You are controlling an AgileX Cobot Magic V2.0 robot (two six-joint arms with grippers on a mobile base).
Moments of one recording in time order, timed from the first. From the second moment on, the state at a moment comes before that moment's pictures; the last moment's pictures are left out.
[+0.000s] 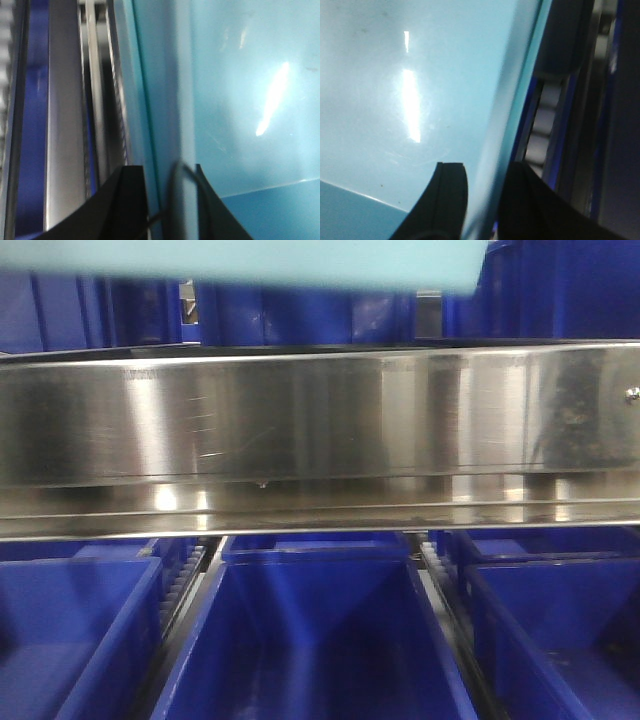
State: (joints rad) left arm -0.34 1.35 -1.54 -0.05 1.07 -0.10; right arm 0.46 1.44 -1.53 0.13 0.91 0.13
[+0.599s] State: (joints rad) left arm -0.34 1.34 -1.64 -0.07 1.05 -0.10; right arm 0.46 1.43 -1.68 0.09 0.91 0.13
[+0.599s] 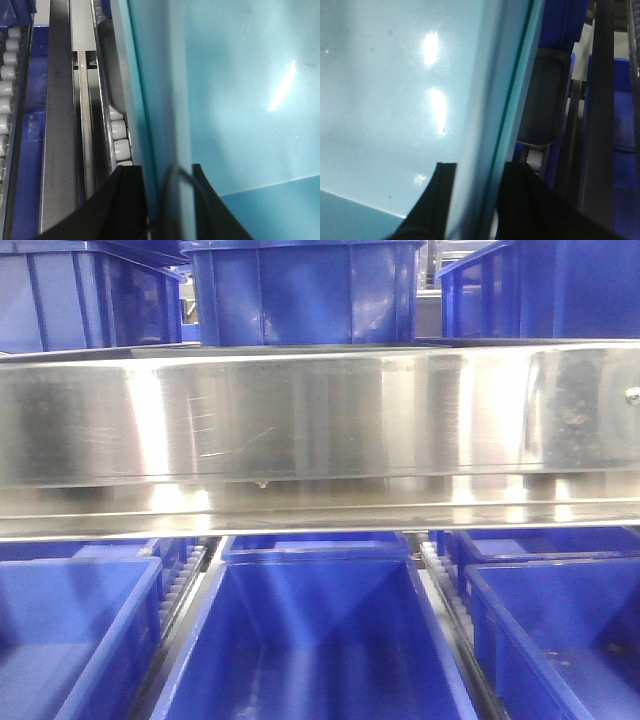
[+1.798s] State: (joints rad) left arm -0.34 1.34 -1.64 -0.07 1.05 -0.10; right arm 0.46 1.43 -1.68 0.09 0.90 0.13
